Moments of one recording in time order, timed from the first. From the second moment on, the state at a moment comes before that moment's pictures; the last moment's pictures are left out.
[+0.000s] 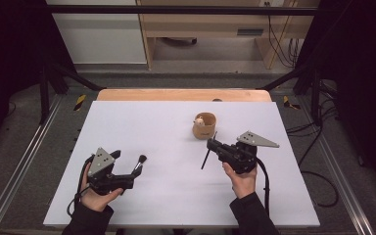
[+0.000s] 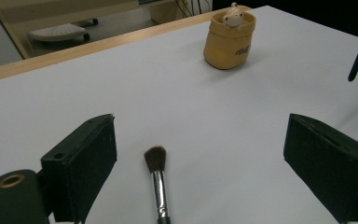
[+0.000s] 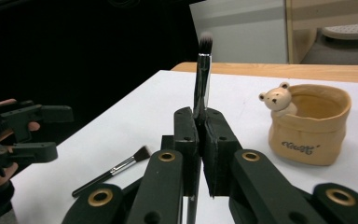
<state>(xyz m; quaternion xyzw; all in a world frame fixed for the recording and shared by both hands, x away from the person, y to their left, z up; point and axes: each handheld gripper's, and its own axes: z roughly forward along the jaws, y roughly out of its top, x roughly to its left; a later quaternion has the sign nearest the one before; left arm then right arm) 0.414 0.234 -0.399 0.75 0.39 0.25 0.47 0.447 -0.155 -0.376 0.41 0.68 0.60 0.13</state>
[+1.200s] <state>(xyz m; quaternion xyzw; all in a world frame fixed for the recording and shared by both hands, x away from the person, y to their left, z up) 0.420 0.278 -0.401 0.74 0.41 0.27 0.47 0.480 -0.154 -0.355 0.42 0.68 0.56 0.21</state>
